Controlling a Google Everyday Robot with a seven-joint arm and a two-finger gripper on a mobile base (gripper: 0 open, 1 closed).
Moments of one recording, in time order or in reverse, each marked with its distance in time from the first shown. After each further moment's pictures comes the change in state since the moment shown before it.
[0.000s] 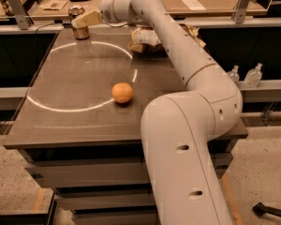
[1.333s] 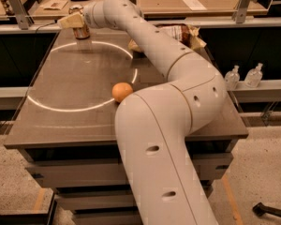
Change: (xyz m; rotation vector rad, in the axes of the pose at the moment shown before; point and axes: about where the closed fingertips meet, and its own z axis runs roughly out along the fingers) arm 0.018 0.004 0.063 0.168 0.061 0.194
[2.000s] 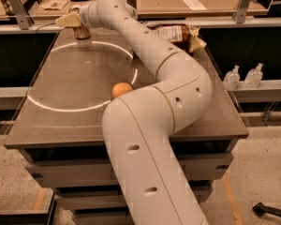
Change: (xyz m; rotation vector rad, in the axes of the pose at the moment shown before) arm 0.002 -0.009 0.022 0.051 0.006 0.007
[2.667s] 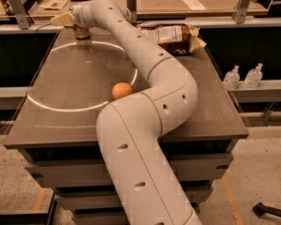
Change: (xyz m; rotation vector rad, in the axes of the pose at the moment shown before) arm -0.006 0.016 0.024 -0.045 -0.021 -0.008
